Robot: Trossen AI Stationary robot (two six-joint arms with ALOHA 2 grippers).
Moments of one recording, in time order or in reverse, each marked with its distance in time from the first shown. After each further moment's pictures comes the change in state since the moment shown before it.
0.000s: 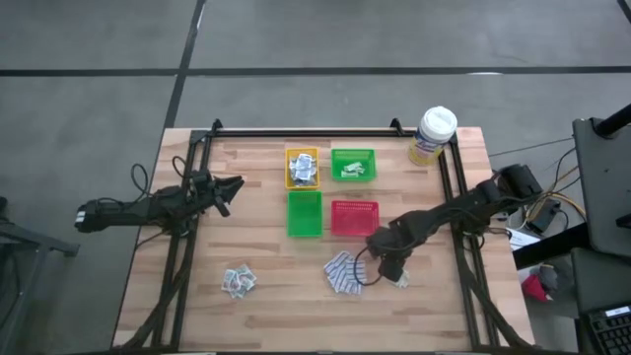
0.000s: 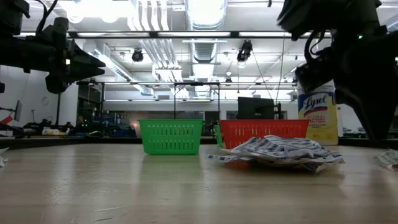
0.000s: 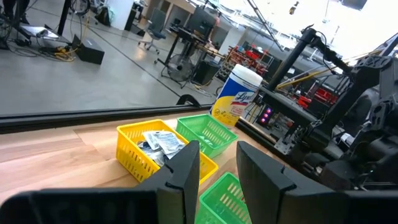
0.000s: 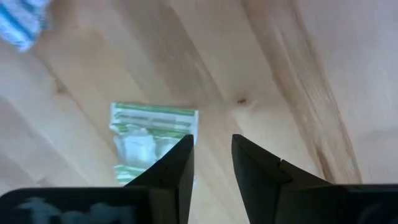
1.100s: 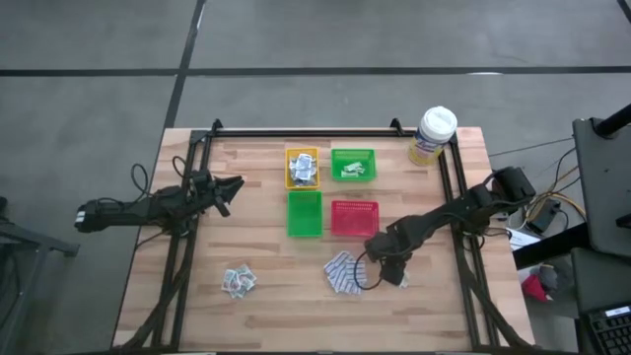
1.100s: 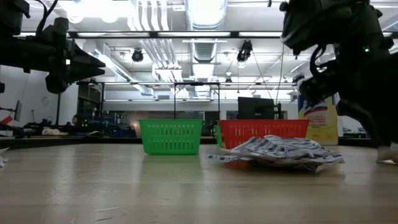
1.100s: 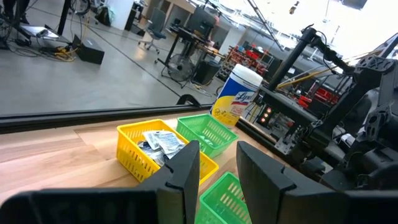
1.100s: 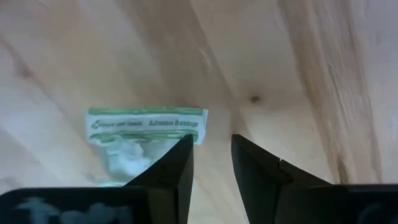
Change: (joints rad) left arm 0.000 0.002 0.000 0.000 0.000 0.001; right arm 0.011 0.066 -0.031 0.047 -0.036 -0.052
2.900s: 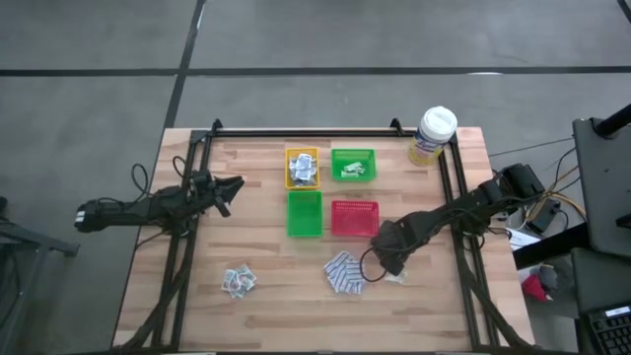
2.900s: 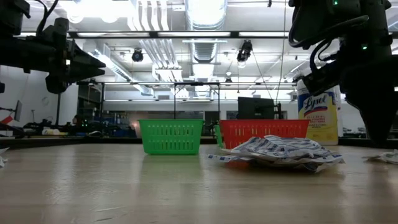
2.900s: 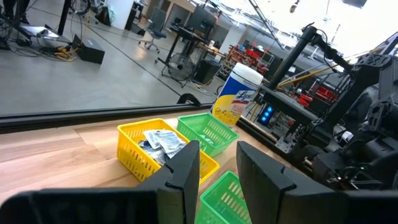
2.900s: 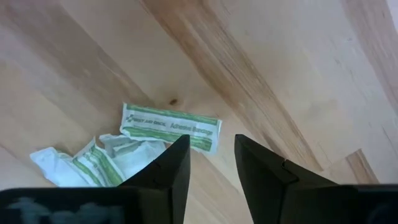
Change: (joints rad) left arm 0.000 0.004 0.000 -0.001 0.000 0.002; right arm 0.000 -0.081 -0.017 -0.106 0.160 0.210
